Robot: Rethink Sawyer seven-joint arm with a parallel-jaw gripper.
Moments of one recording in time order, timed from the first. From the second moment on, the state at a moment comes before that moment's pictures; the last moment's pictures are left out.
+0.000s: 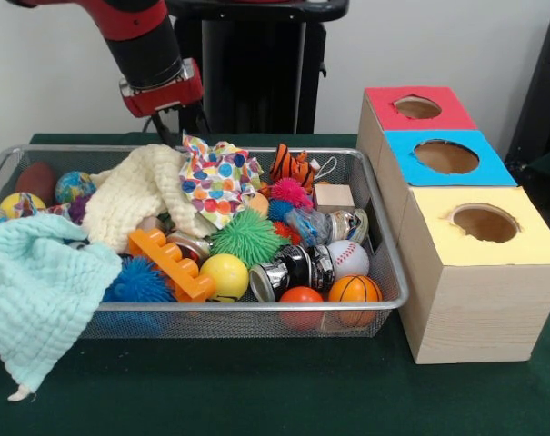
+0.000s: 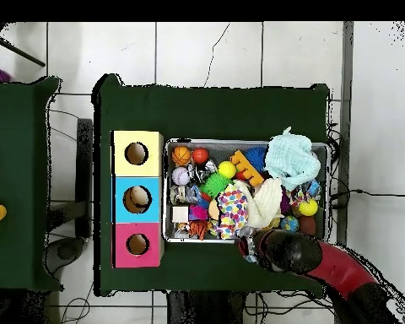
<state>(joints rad) -0.94 -0.60 0.35 1.99 -0.31 0.53 1.22</state>
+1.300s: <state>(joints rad) -0.96 -0.47 0.40 1.87 -0.44 0.49 1.22</state>
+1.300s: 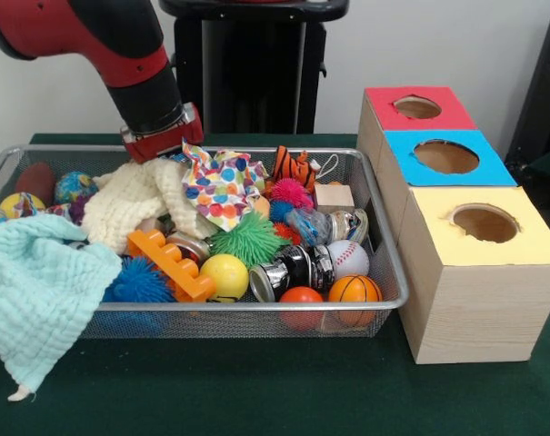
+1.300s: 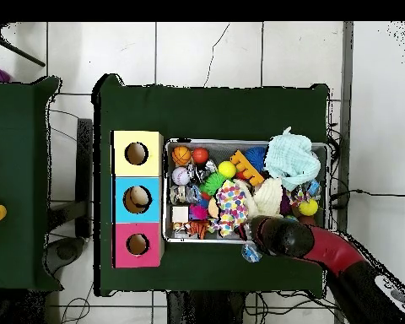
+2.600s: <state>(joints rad) -0.94 -0.64 0.39 1.90 -0.44 0.50 1.22</state>
